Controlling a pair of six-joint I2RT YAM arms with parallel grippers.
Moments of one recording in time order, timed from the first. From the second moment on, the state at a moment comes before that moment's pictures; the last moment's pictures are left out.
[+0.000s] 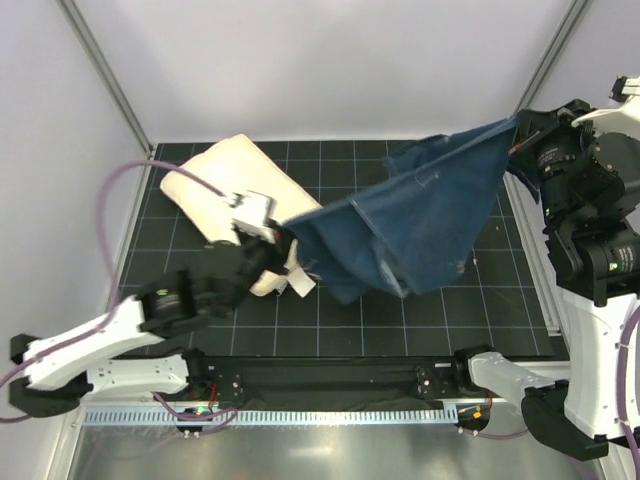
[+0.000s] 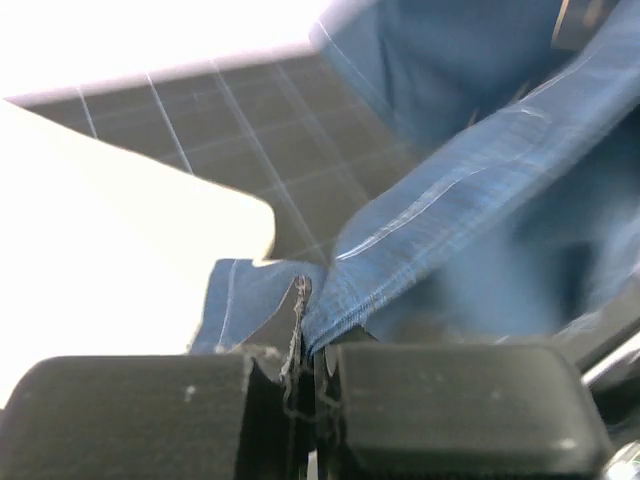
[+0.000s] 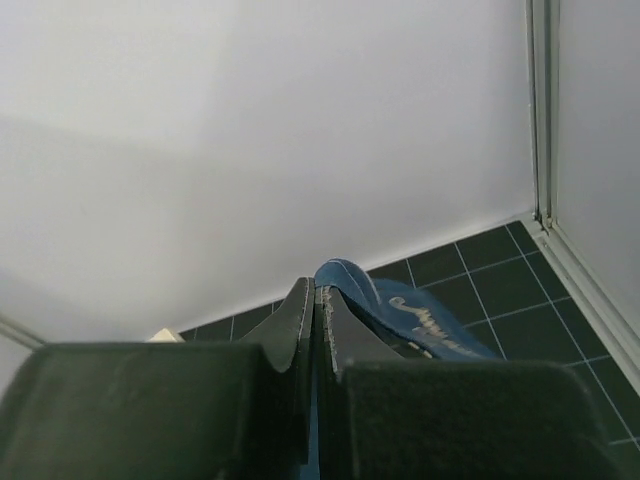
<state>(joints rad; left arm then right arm) -1.20 0.95 1.08 -0.33 -0.66 -0.29 0.19 1.06 1.81 -0.64 0.33 0.37</state>
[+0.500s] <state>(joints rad) -1.21 0.84 1.38 -0.53 -0.63 -0.21 0.19 0.85 1.91 -0.83 0.16 0.37</state>
